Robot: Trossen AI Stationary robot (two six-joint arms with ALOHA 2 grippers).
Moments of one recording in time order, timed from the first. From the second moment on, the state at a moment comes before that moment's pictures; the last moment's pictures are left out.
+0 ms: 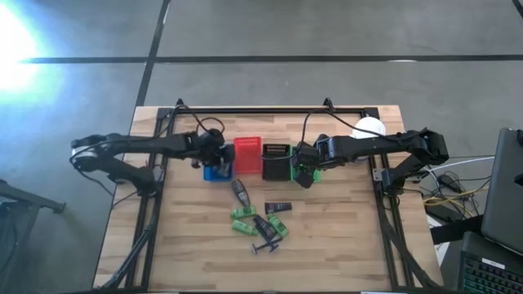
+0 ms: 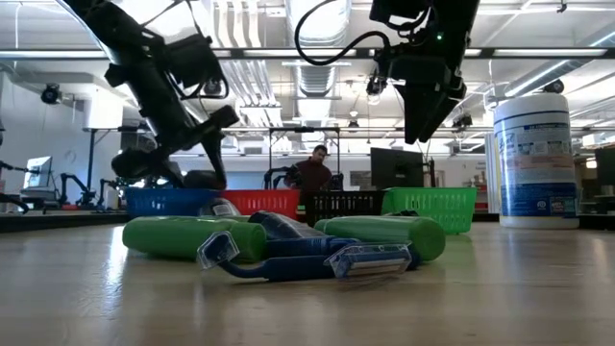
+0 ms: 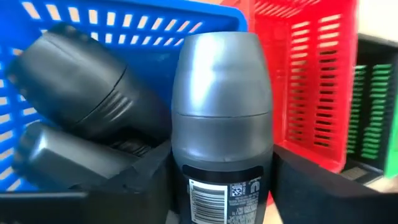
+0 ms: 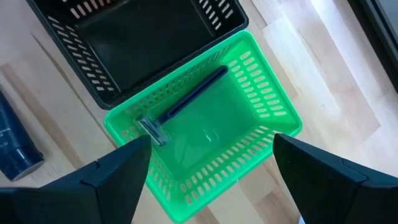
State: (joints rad) left arm 0.35 1.29 0.67 -0.33 0.00 -1.27; right arm -0.03 1.56 1.22 -0.99 0.34 0.52
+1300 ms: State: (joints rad) left arm -0.10 1.59 1.04 -0.62 -0.09 0.65; right arm -0.03 1.56 1.22 -1.05 0.30 0.46
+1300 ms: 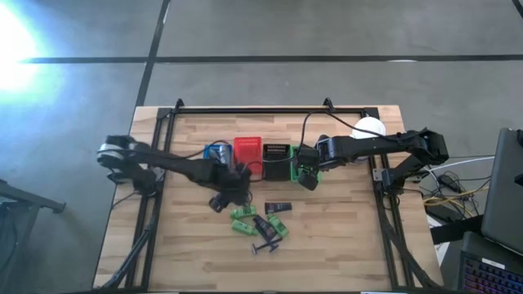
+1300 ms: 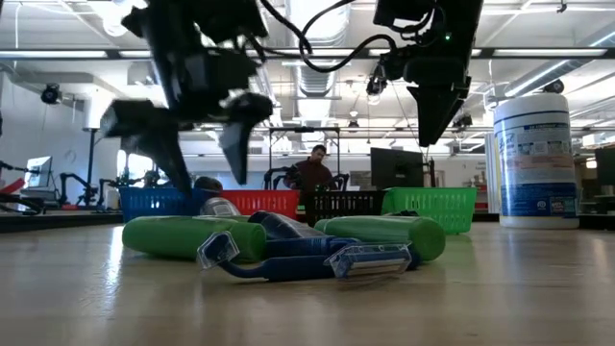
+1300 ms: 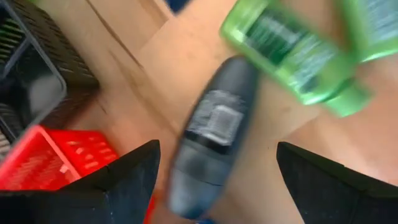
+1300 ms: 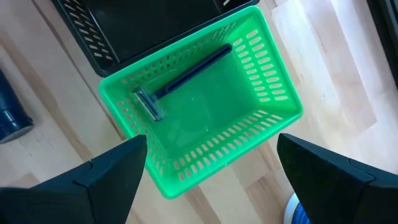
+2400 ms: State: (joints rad) left arm -0.02 1.63 1.34 -0.93 -0.08 -0.16; right arm -0.03 1.56 1.22 -1.07 0.32 0.50
